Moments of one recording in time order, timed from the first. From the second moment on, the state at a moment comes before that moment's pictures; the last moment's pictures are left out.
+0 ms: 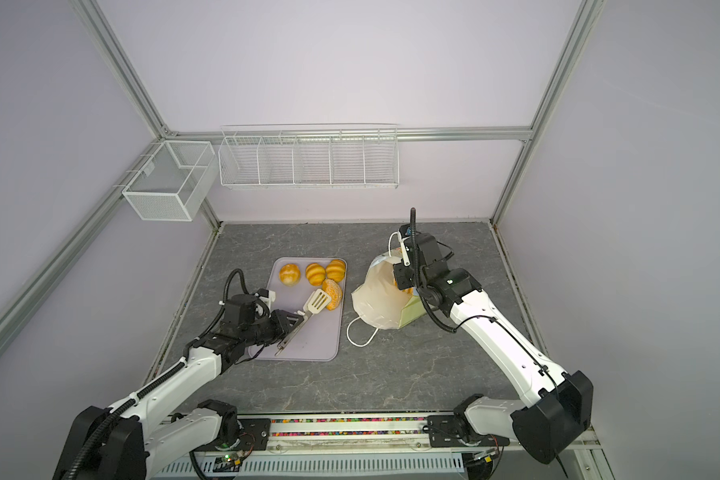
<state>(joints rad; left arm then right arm) -0.33 1.06 0.46 -0.12 0.46 -0.81 0.53 1.29 1.24 -0.65 0.21 0.13</state>
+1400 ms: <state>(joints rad) -0.72 0.91 1.09 -0.75 0.18 -0.56 0.53 1.18 1.12 -0.59 0.06 0.00</state>
